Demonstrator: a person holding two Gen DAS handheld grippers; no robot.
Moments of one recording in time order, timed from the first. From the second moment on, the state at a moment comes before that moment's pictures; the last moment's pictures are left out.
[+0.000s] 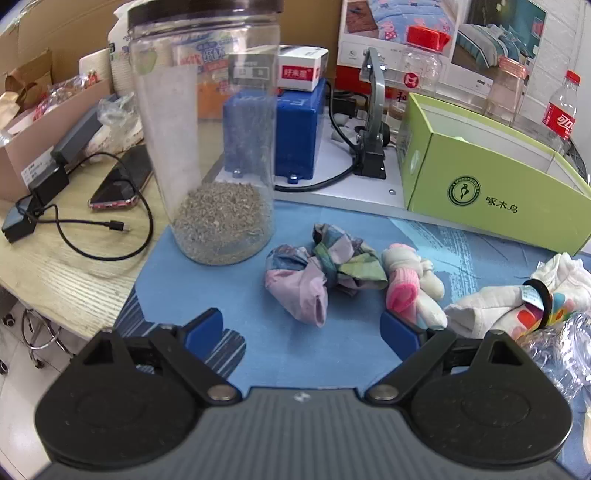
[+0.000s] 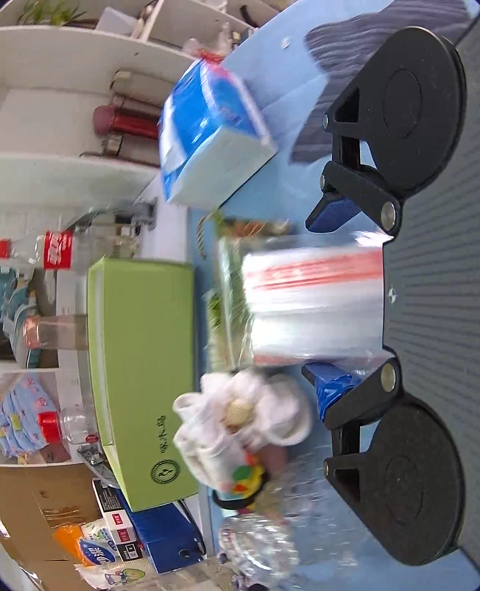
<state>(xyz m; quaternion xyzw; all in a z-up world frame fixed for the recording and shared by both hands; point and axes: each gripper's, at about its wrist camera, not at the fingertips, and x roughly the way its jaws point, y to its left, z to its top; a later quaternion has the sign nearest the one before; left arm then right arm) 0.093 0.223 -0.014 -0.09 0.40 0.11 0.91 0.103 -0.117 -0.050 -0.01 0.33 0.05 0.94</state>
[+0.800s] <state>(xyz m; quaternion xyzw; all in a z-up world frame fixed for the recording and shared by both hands) 0.182 0.173 -0.008 -0.06 0.40 0.15 0.90 0.056 -0.187 -0.021 0.10 0.26 0.06 0.96</state>
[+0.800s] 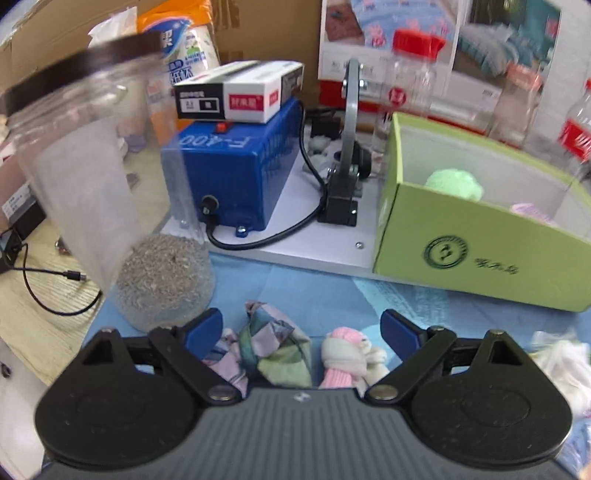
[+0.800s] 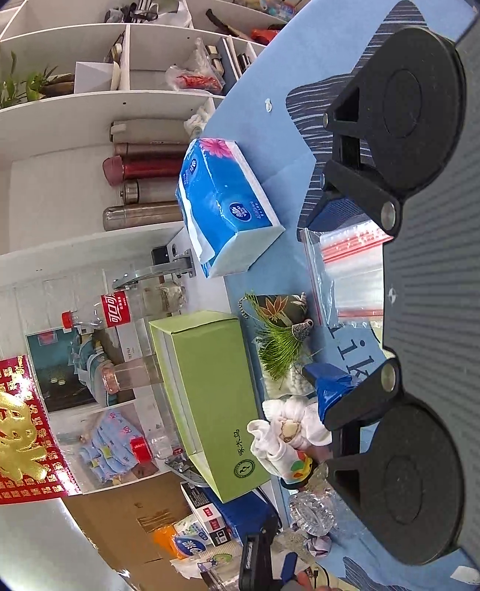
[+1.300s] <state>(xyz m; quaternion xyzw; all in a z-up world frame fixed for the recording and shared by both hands) 0.093 0.195 -0.026 -0.05 0.43 0.12 0.89 0.046 -0.193 -0.019 0.11 0.24 0.07 0.96</state>
